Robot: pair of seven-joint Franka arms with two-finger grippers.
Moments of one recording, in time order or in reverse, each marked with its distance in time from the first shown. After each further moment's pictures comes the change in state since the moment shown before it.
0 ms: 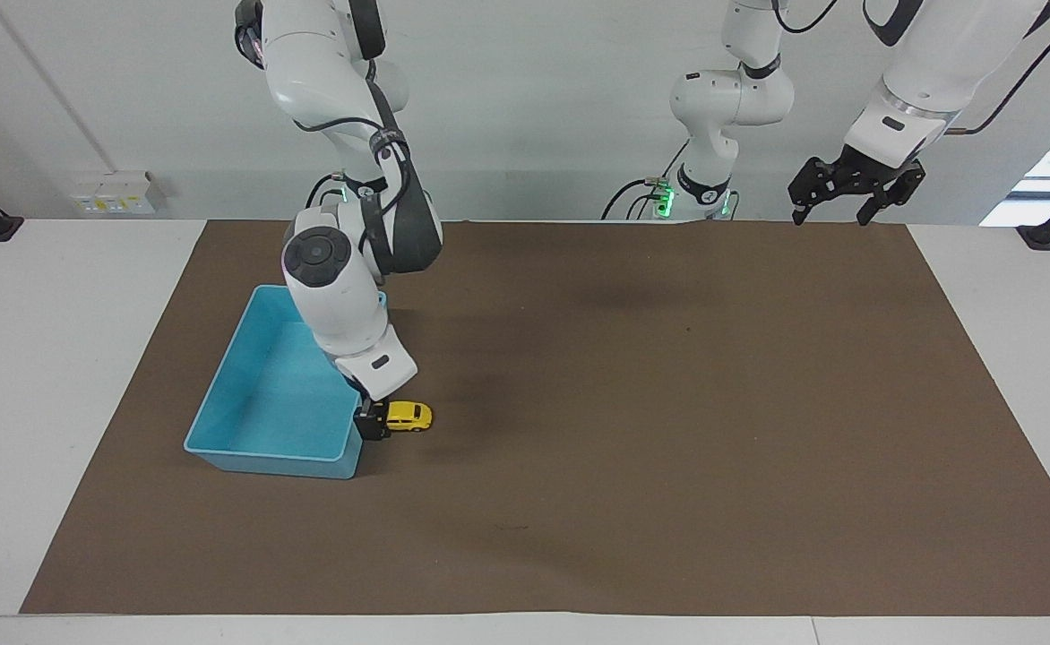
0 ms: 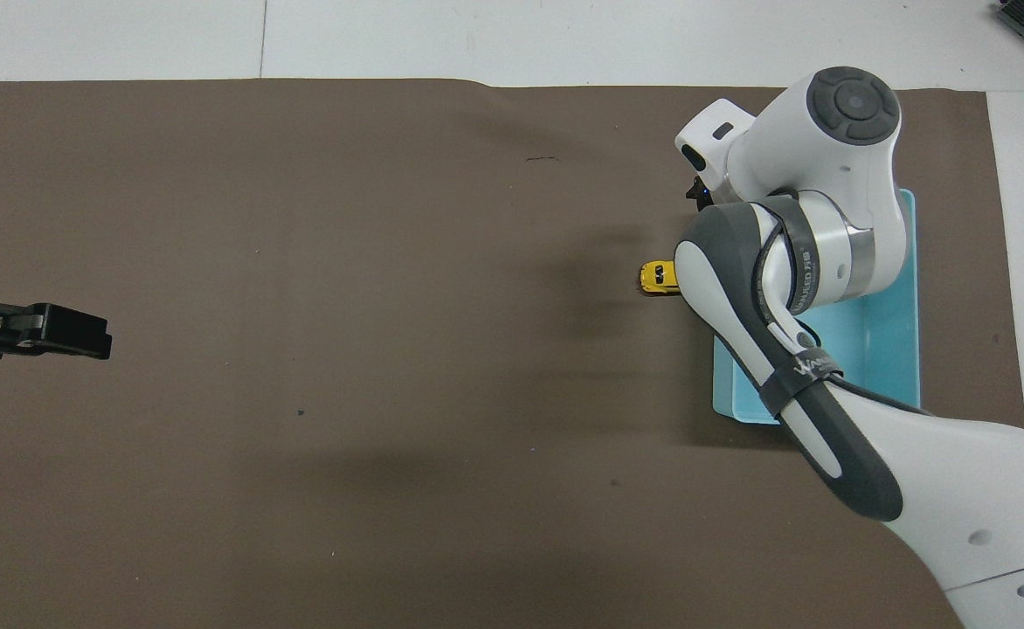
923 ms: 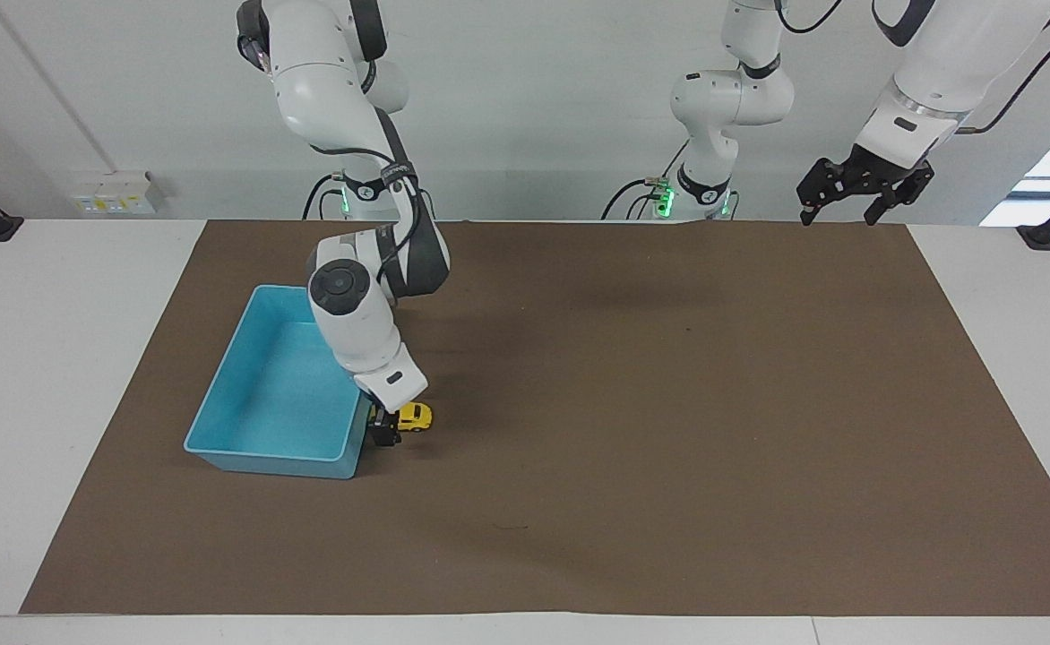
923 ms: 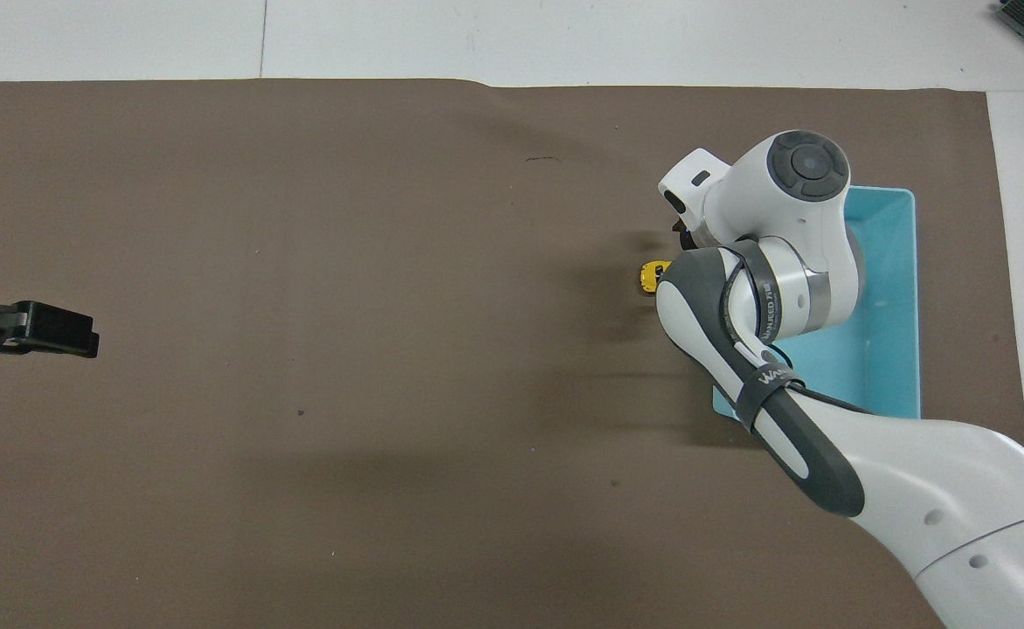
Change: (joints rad) left arm 0.013 0.000 0.008 0.000 0.000 0.000 0.000; right arm 0.001 0.003 0.000 -0.149 0.000 0.146 -0.012
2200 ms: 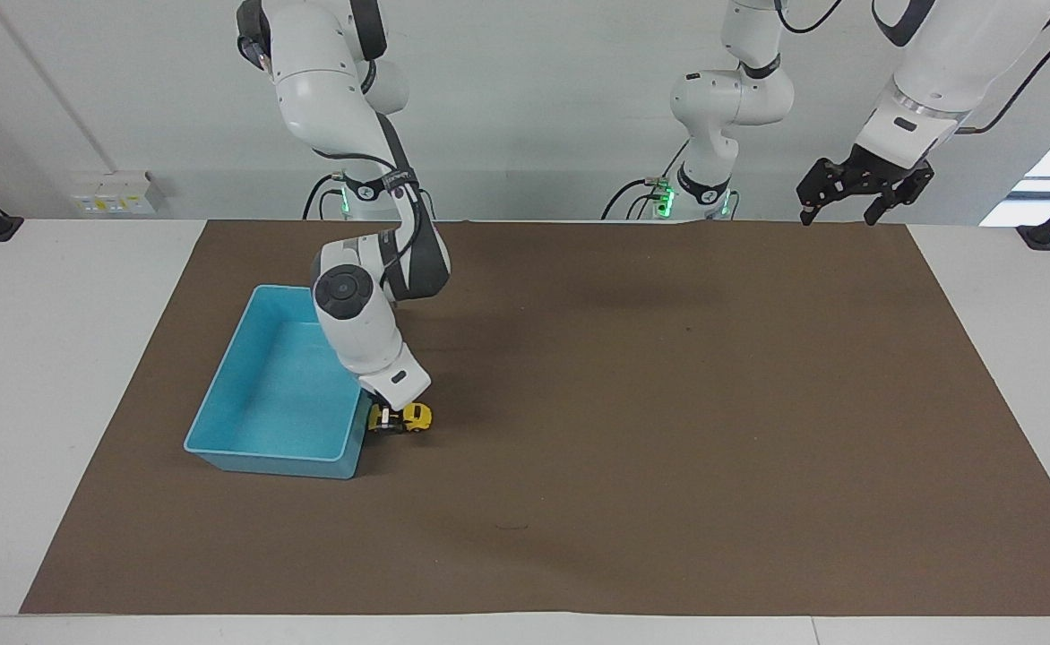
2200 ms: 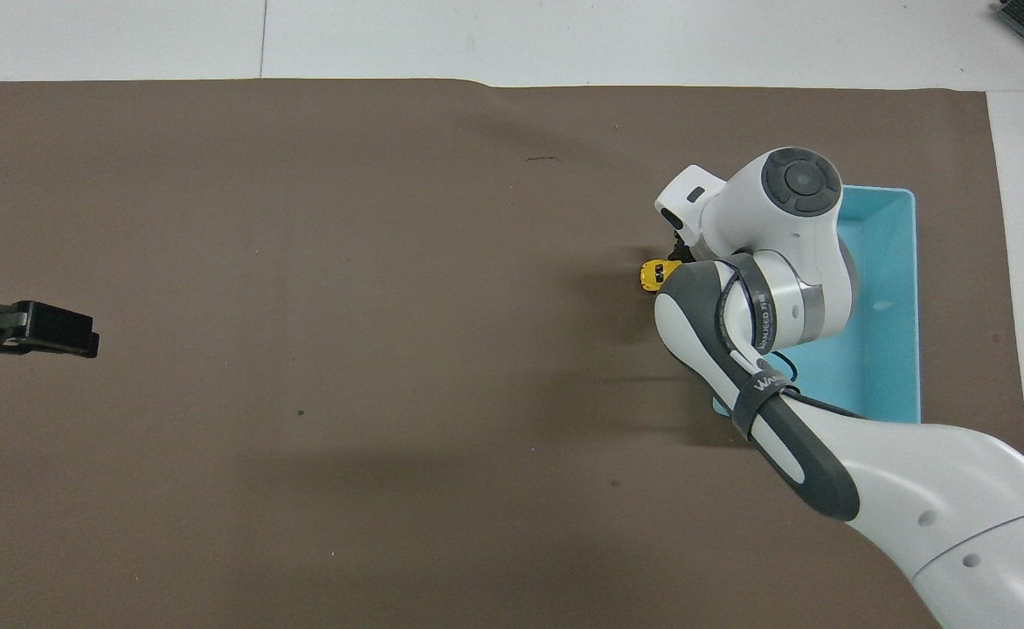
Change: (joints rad) left arm 0.000 0.000 0.000 0.000 0.000 0.000 0.000; right arm 0.001 -0.009 0.000 -0.046 0.000 0.025 -0.056
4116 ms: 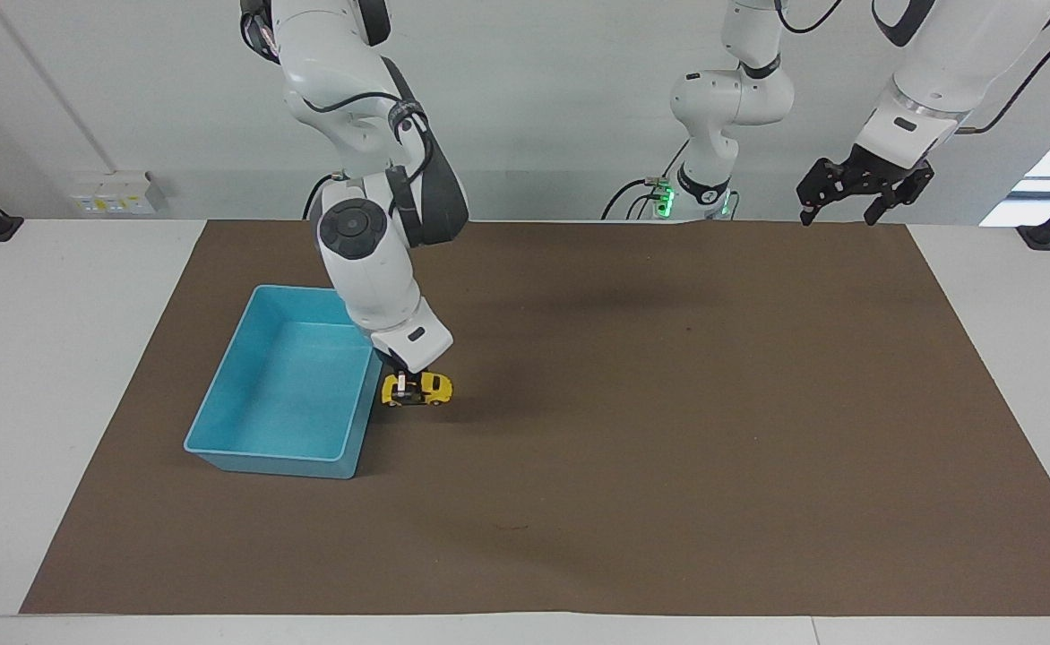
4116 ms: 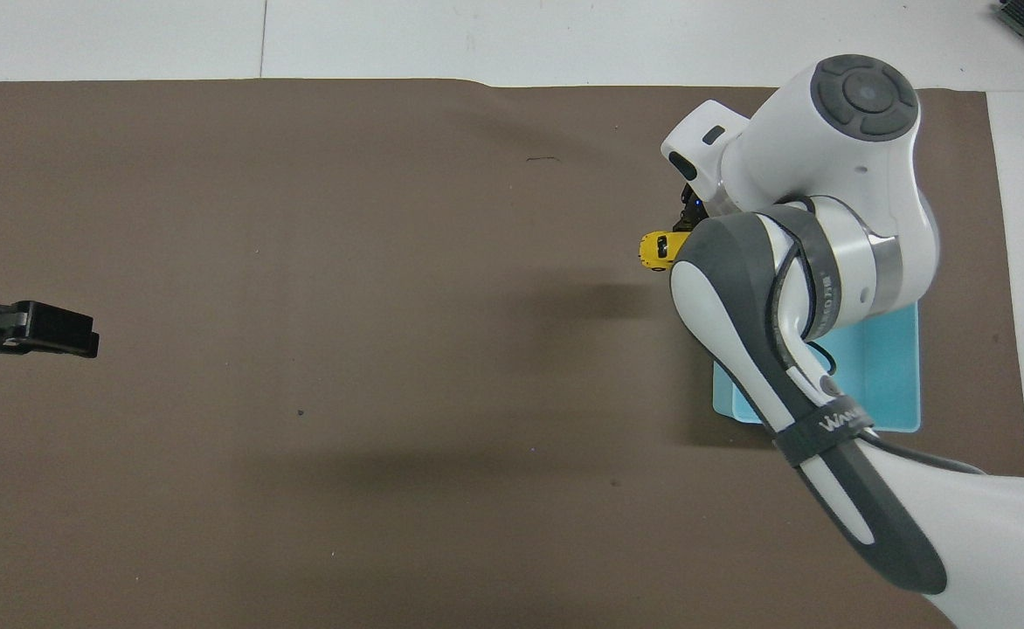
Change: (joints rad) left arm 0.000 0.000 0.000 0.000 0.000 0.000 0.000; right arm 0.005 -0.108 0.028 0.226 0.007 -0.344 0.076
